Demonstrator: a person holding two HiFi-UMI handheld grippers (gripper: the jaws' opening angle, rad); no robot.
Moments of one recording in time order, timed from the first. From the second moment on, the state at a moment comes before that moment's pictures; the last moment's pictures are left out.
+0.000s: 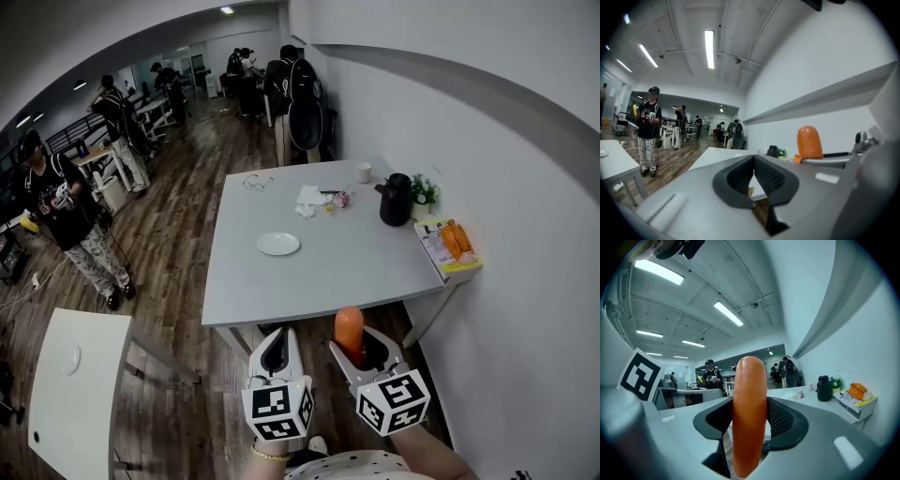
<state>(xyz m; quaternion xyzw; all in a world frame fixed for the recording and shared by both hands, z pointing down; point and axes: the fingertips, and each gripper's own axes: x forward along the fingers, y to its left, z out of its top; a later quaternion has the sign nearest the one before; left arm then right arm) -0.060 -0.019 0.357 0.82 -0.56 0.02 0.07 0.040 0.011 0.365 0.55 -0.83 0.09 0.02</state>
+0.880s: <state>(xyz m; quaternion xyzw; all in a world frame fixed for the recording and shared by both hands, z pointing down) -0.095 -0.182 0.398 0.83 -0.55 0.03 0.09 0.010 -0.165 0.404 0.53 -0.84 0.10 0.05</state>
